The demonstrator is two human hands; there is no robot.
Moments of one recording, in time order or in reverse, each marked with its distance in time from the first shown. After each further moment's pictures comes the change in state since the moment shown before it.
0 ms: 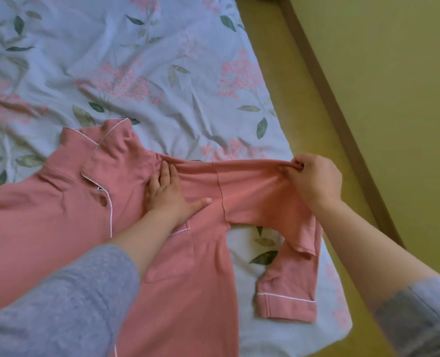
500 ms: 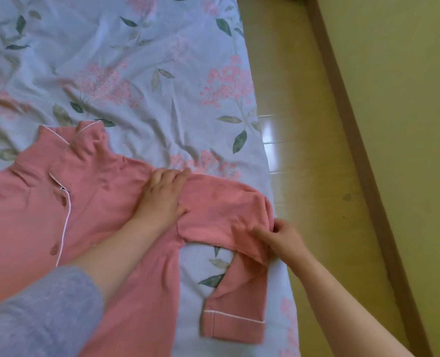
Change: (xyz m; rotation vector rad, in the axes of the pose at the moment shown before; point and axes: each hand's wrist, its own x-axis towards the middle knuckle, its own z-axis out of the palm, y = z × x) left_hand -0.004 0.079 -0.011 0.120 0.188 0.273; right_hand -0.024 0.082 0.024 0.656 -0.657 0.331
